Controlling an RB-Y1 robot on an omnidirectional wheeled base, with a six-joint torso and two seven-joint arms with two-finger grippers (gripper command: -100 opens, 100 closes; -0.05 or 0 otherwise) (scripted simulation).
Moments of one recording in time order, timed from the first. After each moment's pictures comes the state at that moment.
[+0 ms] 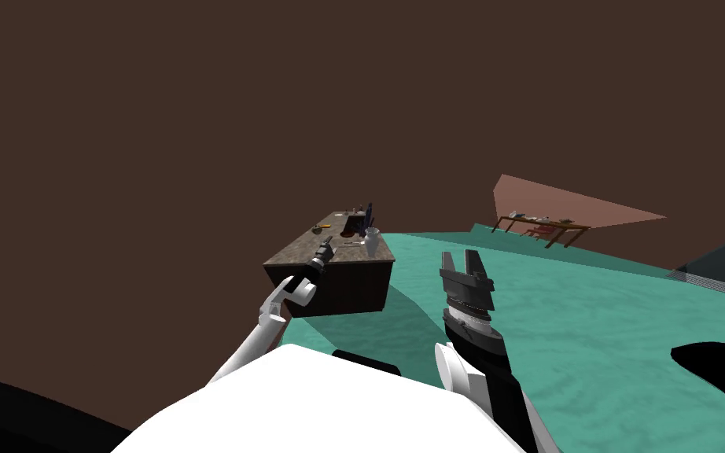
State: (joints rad) left arm 0.09 0.34 -0.02 -2.01 0.11 0.11 0.30; right arm 0.47 0.05 0.03 -2.30 0.09 -0.60 0.00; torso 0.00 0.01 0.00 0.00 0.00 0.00
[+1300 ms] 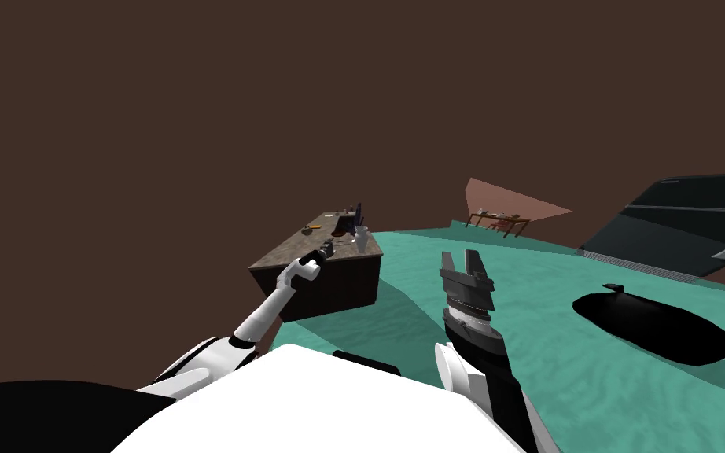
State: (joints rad) left arm -0.20 0.48 -0.03 -1.71 0.24 0.45 0.37; right arm 0.47 0.05 0.03 -2.30 0.09 -0.60 0.00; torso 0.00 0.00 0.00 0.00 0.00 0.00
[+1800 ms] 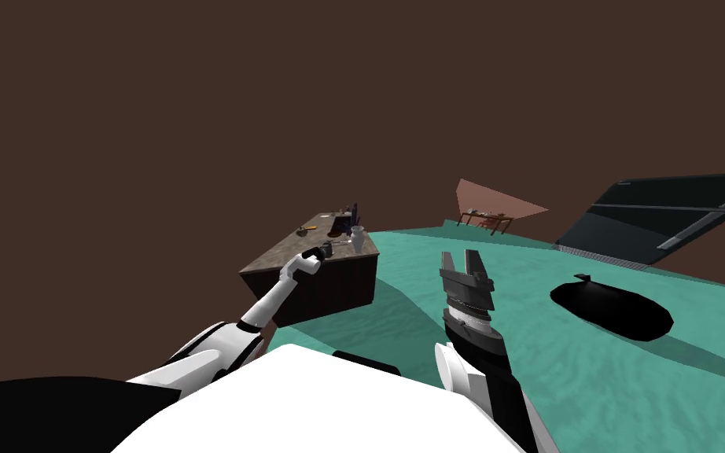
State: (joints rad) left arm -0.28 0.52 -0.03 -1.58 0.30 0.57 0.38; right arm 0.47 0.05 0.03 -2.30 0.09 -0.60 0.00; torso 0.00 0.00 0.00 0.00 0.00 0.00
